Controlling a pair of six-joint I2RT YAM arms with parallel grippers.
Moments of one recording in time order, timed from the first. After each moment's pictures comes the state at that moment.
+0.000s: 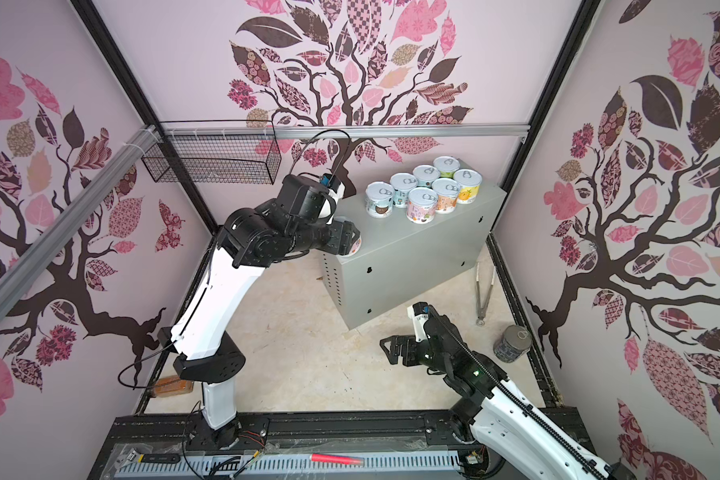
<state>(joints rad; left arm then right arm) -0.80 1.95 2.68 -1.38 -0.20 -0.29 0.63 0.61 0.49 -0.50 -0.19 0.61</state>
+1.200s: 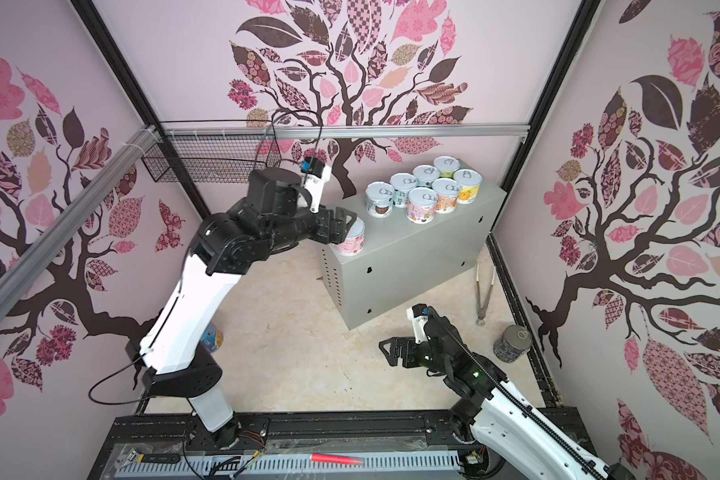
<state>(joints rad) -0.78 1.73 2.45 -1.11 -0.17 -0.24 0.63 0.60 0.48 -0.50 -0.22 0.63</state>
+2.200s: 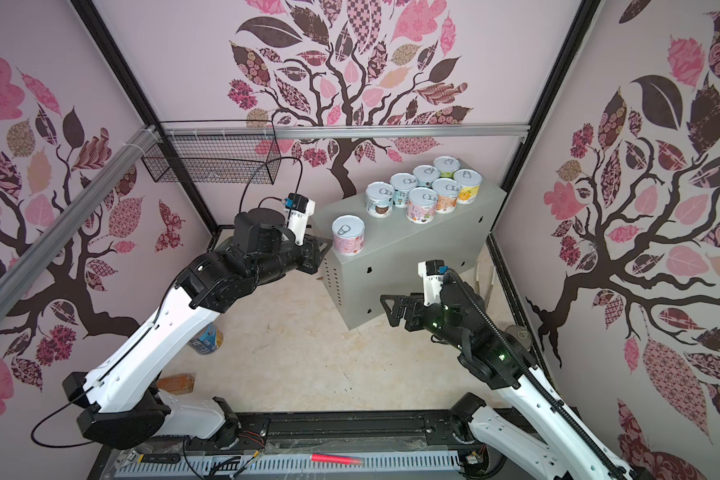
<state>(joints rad) -0.76 1.41 1.77 -0.79 -0.10 -0.30 0.63 0.75 0.98 -0.60 -0.06 0.57</state>
